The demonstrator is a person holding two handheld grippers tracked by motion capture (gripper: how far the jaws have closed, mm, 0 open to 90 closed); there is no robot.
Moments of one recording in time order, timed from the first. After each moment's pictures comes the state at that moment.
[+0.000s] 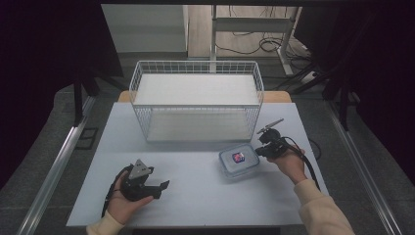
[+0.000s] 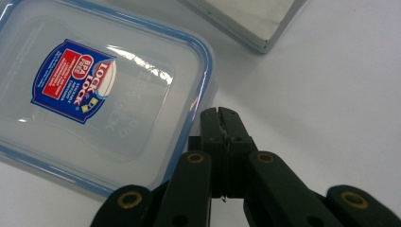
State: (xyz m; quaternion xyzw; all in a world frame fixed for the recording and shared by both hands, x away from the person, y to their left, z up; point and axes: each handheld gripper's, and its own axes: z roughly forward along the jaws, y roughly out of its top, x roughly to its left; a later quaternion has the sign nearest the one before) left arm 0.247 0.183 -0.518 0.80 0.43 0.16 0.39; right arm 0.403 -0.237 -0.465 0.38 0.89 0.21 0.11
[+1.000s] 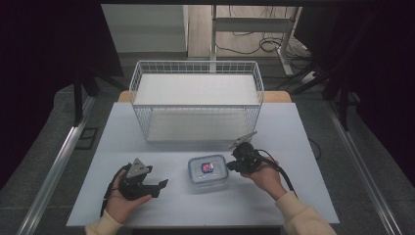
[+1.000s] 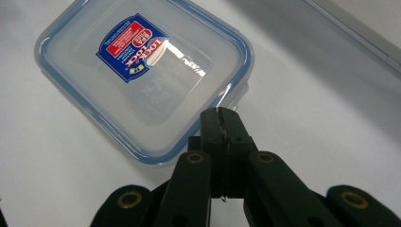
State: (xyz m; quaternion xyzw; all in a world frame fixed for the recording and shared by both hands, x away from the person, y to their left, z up) left arm 0.249 0.188 -0.516 0.80 0.43 0.16 0.39; right arm 0.352 -0.159 -0.468 0.31 0.91 0.26 0.04
